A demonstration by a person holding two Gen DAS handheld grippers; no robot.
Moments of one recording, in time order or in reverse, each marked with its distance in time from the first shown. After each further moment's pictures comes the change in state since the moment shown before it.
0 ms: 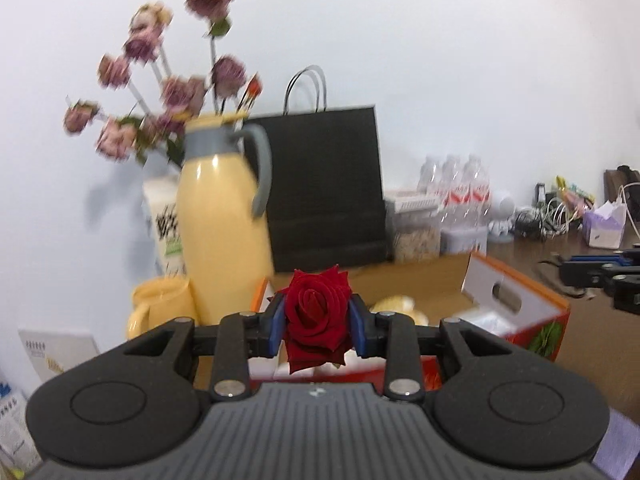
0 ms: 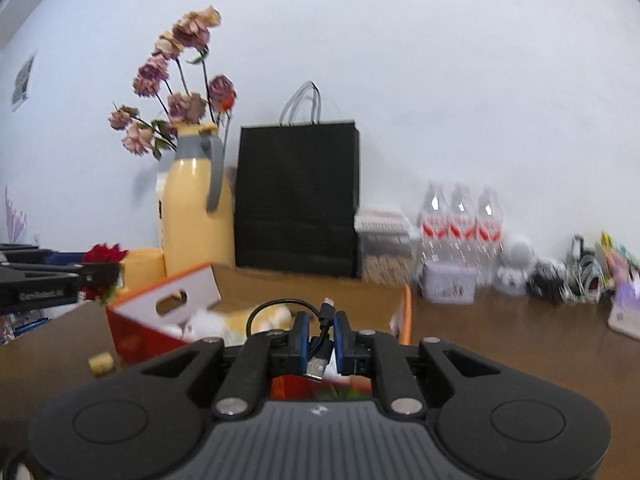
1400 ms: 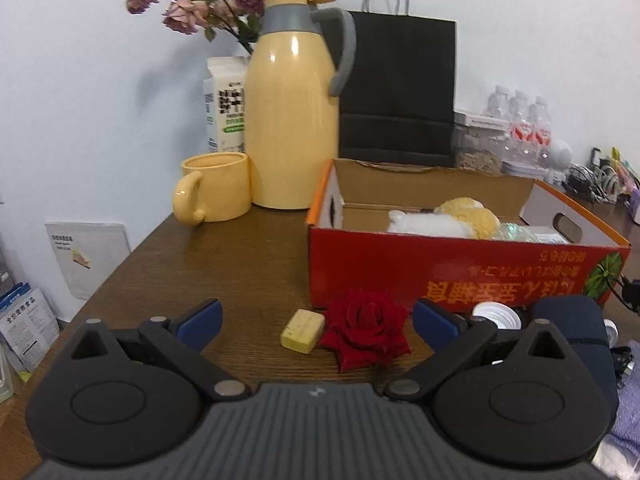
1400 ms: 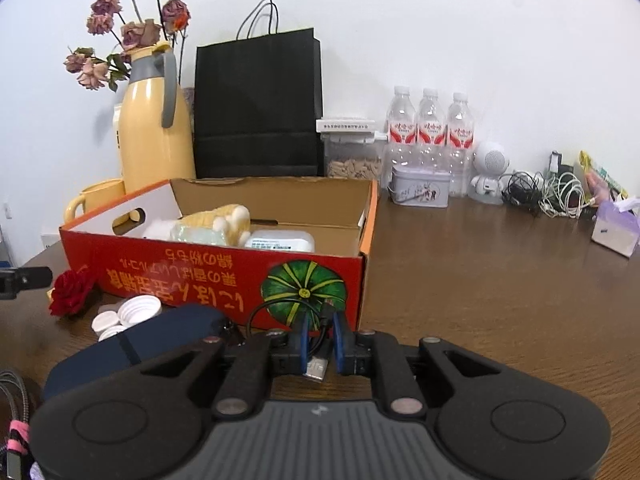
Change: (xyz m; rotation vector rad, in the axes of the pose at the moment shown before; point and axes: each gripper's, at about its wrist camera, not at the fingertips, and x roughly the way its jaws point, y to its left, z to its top) left arm 0.008 0.045 -0.072 -0.153 0.262 0.097; right arm 0.017 -0.020 -0.057 0.078 0.224 -0.081
